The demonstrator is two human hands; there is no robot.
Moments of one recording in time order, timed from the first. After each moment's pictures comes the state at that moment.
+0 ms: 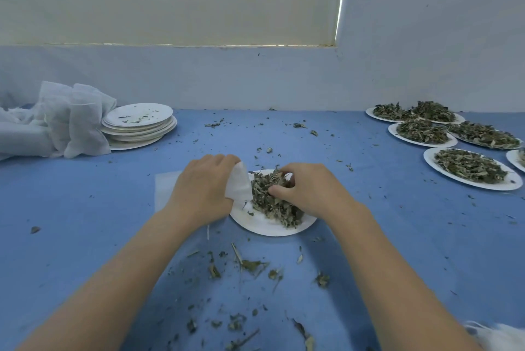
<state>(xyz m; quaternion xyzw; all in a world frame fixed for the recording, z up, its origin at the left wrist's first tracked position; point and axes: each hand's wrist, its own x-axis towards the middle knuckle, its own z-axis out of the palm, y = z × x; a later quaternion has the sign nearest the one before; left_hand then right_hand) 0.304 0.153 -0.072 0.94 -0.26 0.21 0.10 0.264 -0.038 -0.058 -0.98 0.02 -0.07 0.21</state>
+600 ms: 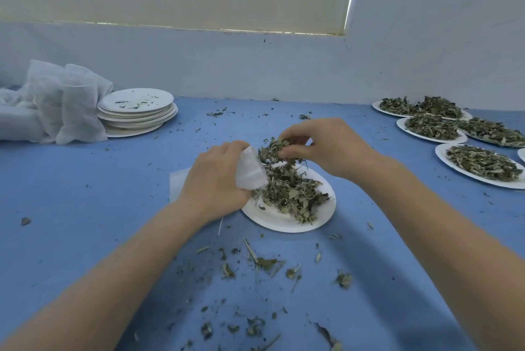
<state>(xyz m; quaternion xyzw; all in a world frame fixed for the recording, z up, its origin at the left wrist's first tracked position) 0.312 0.149 -0.082 0.92 -0.25 0.20 0.23 0.281 -0.041 -0.015 -0.96 -0.10 -0.11 0.23</state>
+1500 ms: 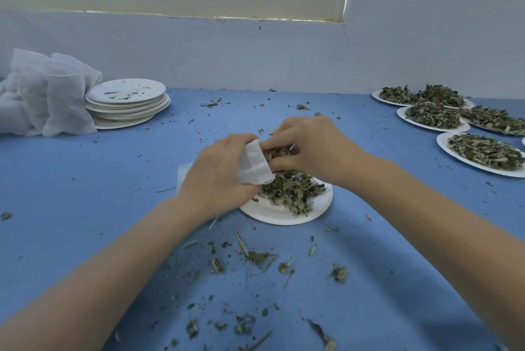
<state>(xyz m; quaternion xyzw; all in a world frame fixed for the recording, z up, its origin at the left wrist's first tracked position) 0.298 0.135 -0.081 0.89 -0.29 0.20 0.28 0.272 -0.031 -0.029 -0.95 -0.20 -0.11 0.22</state>
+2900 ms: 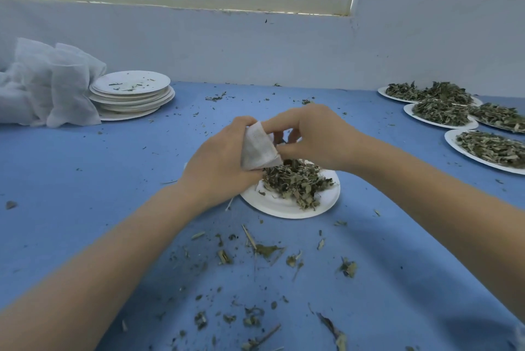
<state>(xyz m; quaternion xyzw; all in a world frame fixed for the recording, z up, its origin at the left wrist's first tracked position) 0.306 0.142 -0.078 0.89 -0.27 0.17 0.32 0.279 -0.026 -0.025 -0.93 -0.24 -0.09 0.26</state>
